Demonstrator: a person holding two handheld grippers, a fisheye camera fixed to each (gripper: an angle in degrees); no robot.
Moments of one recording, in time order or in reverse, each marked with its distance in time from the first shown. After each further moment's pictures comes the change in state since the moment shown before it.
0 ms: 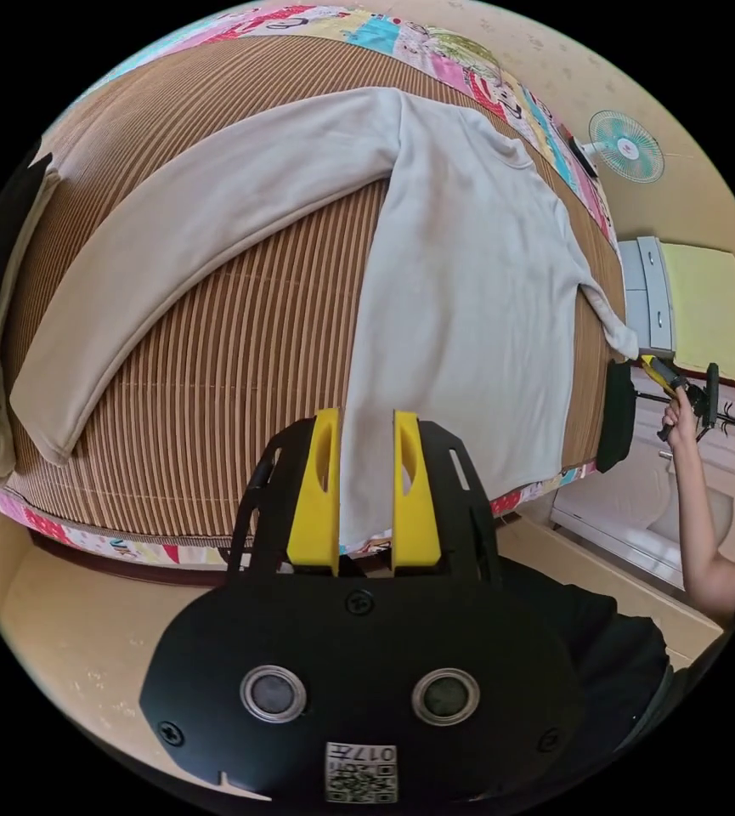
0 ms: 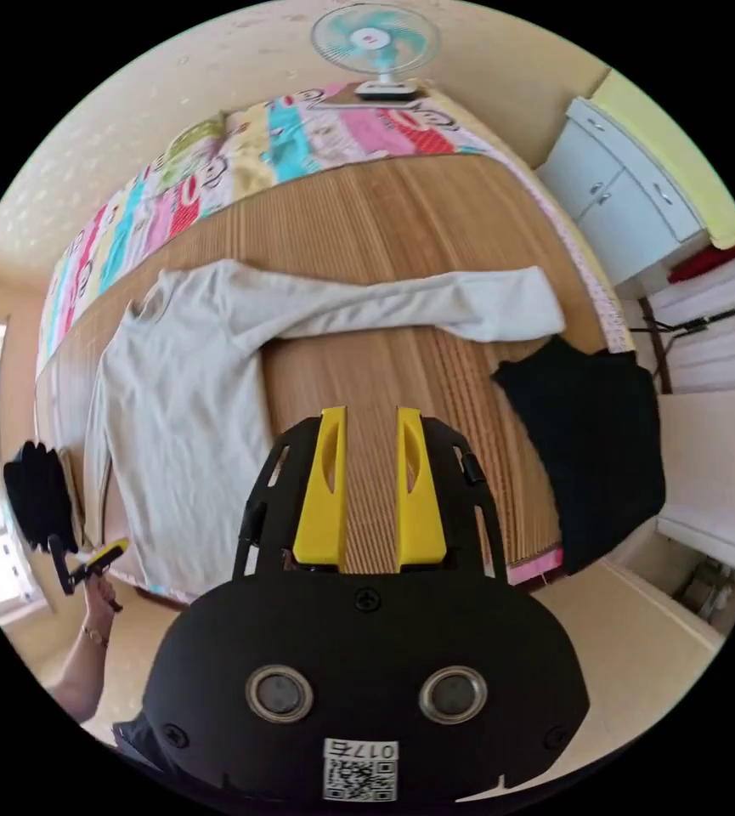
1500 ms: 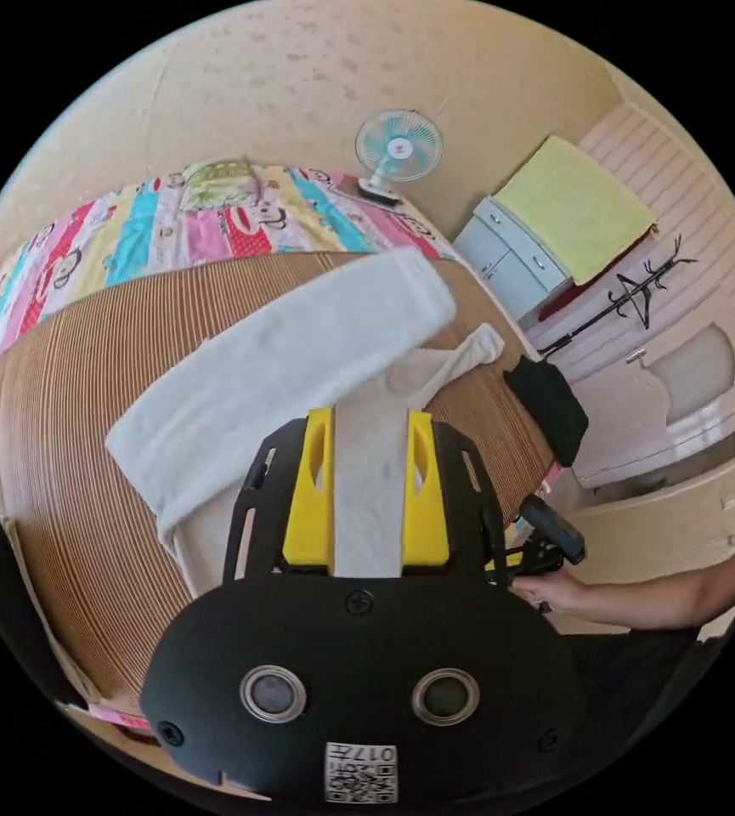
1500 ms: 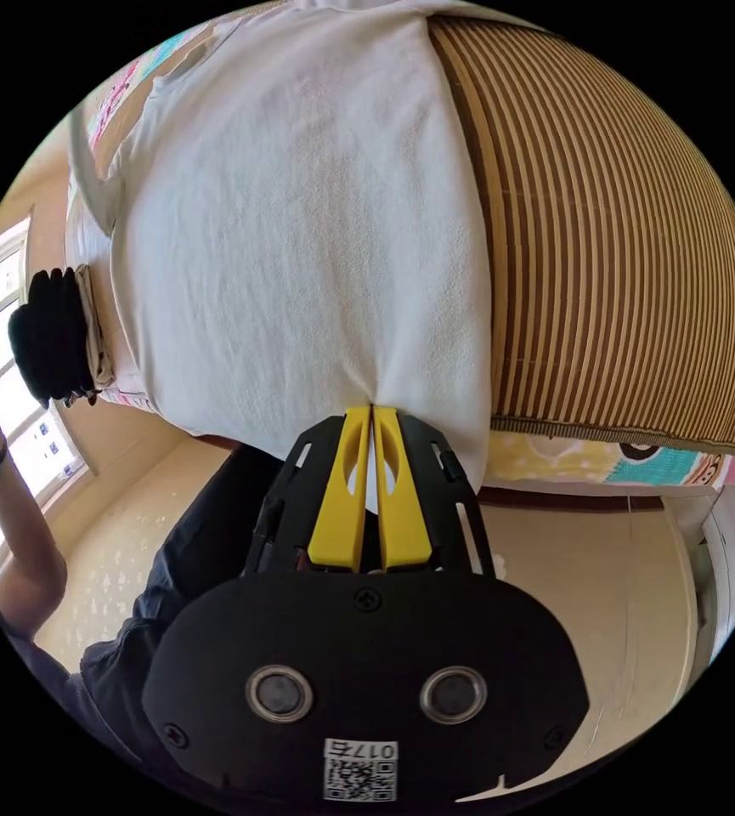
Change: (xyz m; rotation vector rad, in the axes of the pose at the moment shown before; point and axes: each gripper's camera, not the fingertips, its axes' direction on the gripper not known) left arm 0.246 -0.080 -0.084 0.363 0.057 0.472; right arm 0.128 0.206 -0.060 -0.472 -0.275 -0.035
